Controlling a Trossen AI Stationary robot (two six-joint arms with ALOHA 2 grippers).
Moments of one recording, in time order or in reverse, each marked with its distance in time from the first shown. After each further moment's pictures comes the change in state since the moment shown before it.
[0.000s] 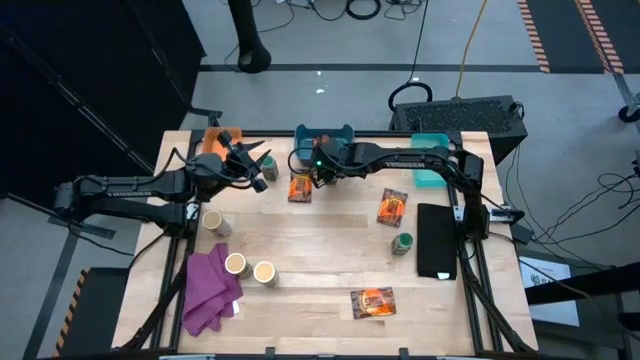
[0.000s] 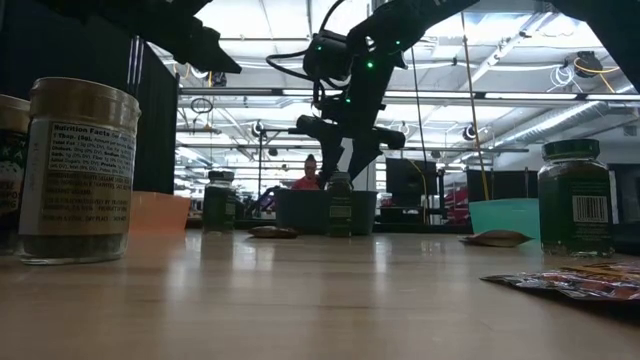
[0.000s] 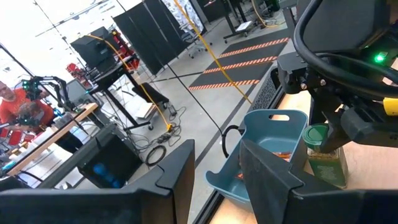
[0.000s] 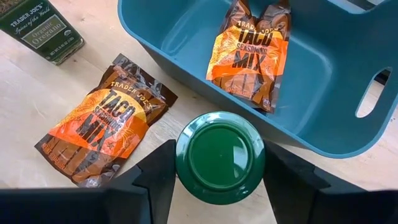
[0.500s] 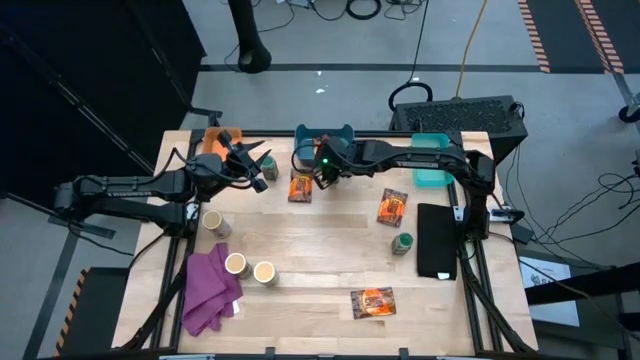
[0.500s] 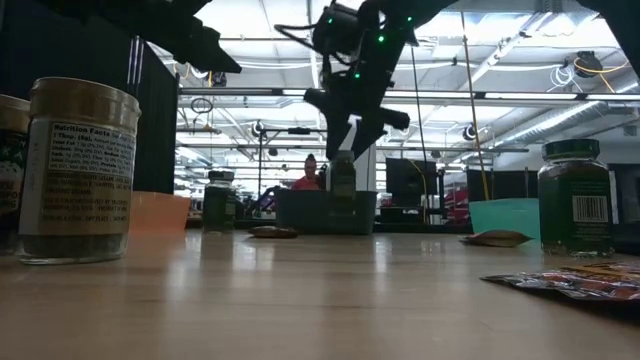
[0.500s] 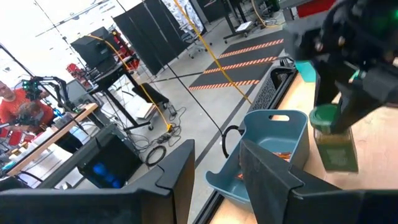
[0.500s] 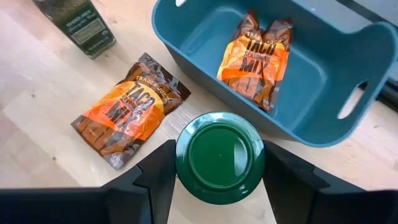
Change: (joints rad) left arm -0.001 0.000 0.000 0.000 0.000 0.000; right arm 0.017 -0.111 -0.005 -0.031 -0.014 -0.076
